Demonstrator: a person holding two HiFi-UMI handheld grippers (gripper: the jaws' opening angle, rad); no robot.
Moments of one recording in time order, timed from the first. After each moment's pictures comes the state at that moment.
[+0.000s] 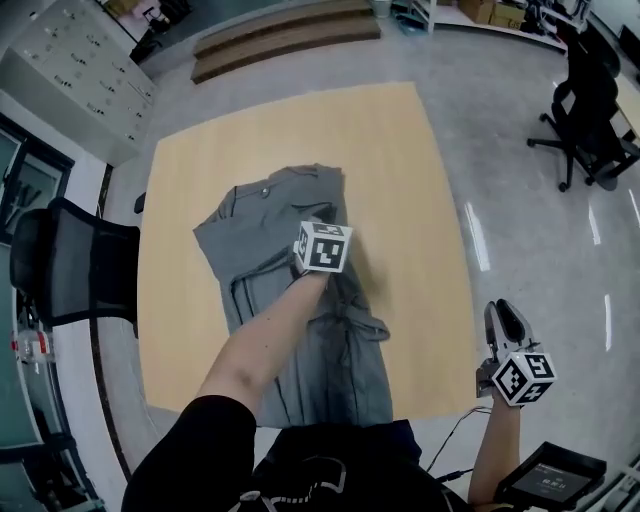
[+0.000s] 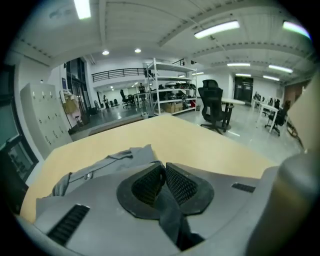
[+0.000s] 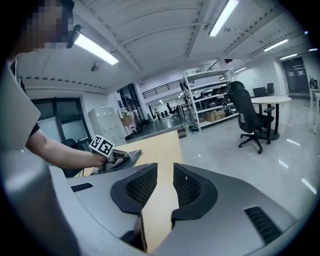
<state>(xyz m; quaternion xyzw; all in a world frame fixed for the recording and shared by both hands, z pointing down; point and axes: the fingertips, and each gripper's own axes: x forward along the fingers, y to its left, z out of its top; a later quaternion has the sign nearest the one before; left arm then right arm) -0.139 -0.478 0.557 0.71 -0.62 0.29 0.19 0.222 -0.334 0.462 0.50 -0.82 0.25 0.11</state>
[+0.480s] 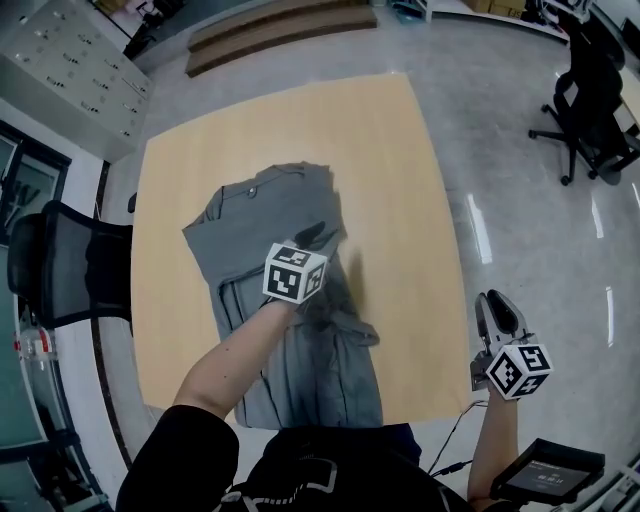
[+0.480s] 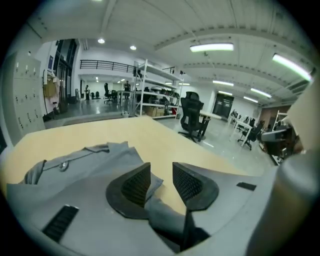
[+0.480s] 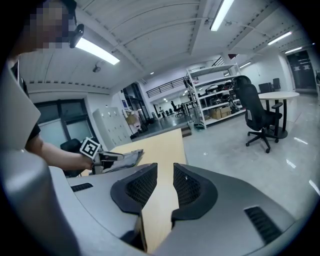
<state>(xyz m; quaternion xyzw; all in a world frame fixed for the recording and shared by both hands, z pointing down) -0.105 -0.439 0.546 0.79 -0.52 0.22 0.25 0.218 -0.370 0.472 0.47 -0.84 0.26 0.11</state>
